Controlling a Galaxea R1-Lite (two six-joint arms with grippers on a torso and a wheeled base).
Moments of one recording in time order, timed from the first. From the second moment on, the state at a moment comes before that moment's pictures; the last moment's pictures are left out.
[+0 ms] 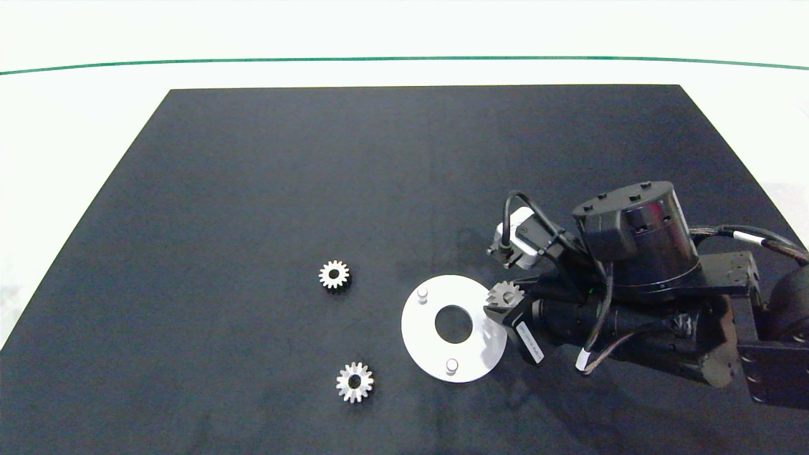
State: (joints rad) left arm -0.13 0.10 -0.59 0.66 -0.04 0.06; right arm 0.74 1.66 -1.00 -0.06 -0.25 -0.17
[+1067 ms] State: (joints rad) left arm -0.14 0.10 -0.59 0.66 -0.04 0.06; right arm 0.73 1.71 -1.01 -0.08 -0.24 -0.17
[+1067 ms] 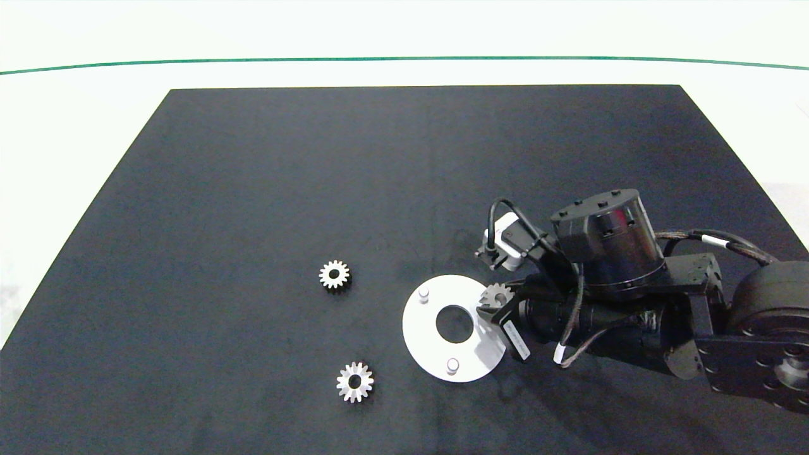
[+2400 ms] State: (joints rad) left arm -0.14 0.12 -0.55 0.65 -0.04 0.11; right arm 0.70 1.32 -0.79 -0.03 -0.40 -0.17
